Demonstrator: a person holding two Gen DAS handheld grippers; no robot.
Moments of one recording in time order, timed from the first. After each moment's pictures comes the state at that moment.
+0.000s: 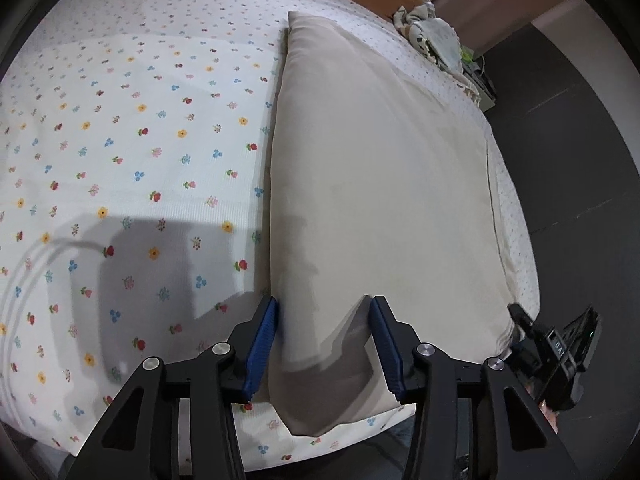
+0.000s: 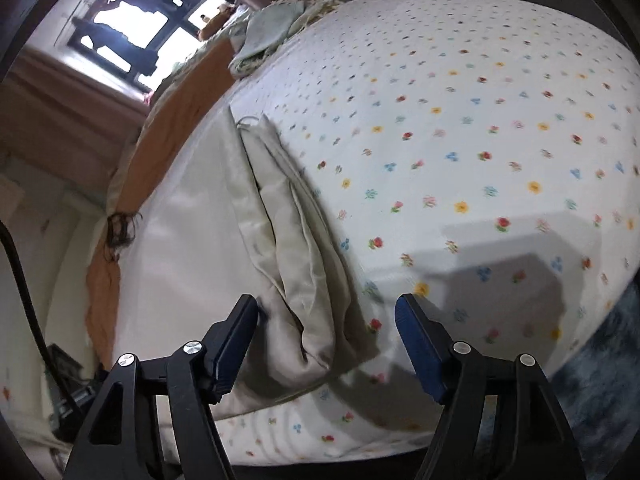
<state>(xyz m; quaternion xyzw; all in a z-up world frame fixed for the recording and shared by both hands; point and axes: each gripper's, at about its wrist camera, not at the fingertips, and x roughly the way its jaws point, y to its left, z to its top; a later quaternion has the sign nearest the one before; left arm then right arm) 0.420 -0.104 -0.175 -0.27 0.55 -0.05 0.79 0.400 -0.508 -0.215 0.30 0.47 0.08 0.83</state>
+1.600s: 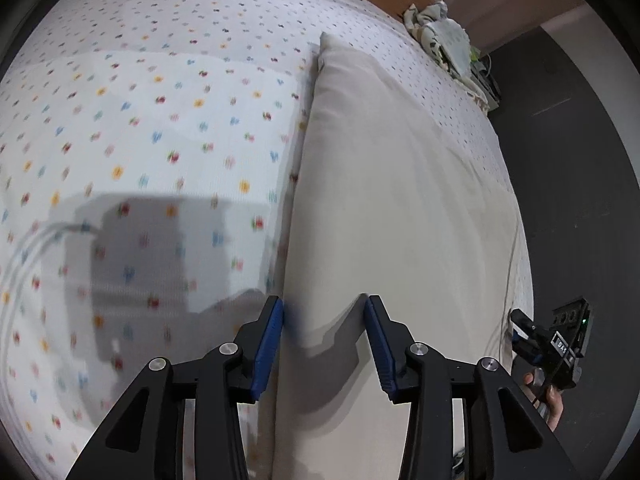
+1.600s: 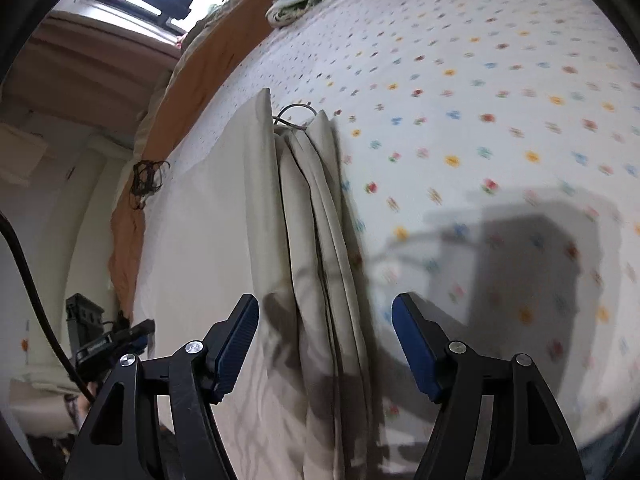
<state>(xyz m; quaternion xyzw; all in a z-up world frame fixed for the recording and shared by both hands) 0.480 -0.063 -0.177 -0.29 0.57 -0.07 0.77 0.478 -0.516 -0.220 0.29 0.54 0.20 0.76</state>
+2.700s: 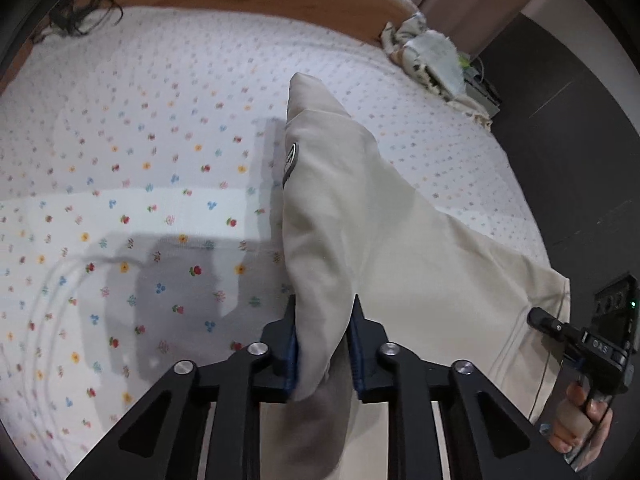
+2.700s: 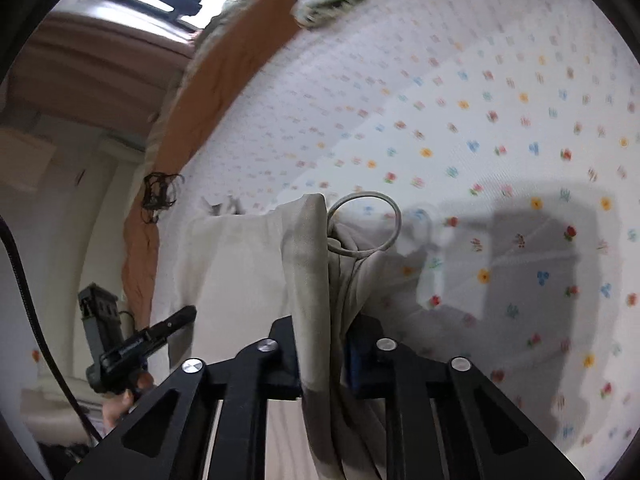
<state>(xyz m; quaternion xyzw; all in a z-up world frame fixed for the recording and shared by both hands) 0.570 -0.093 -0.149 -0.21 0.53 -0.05 0.82 0.562 -0.460 -0.183 0.28 0.52 0.23 0.77</state>
